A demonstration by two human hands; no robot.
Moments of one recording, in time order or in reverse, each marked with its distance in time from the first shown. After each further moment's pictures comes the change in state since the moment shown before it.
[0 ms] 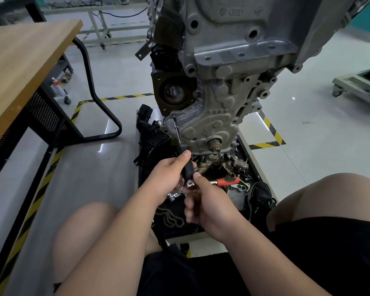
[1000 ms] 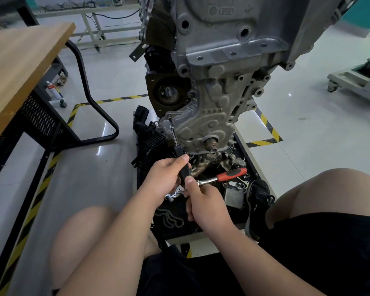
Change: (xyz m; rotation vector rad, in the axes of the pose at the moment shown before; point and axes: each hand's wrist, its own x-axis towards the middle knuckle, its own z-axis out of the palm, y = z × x) left_hand 0.004 -0.005 0.000 -0.012 0.055 0.016; right_hand 0.007 0.017 -0.002 -0.429 0.221 -0.290
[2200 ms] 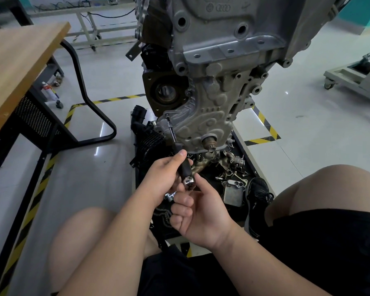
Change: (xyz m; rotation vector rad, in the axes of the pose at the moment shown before) left_hand -0.003 0.004 0.002 -0.064 -0.056 -0.002; right_hand -0.009 -0.012 0.003 1.129 -0.528 0.423
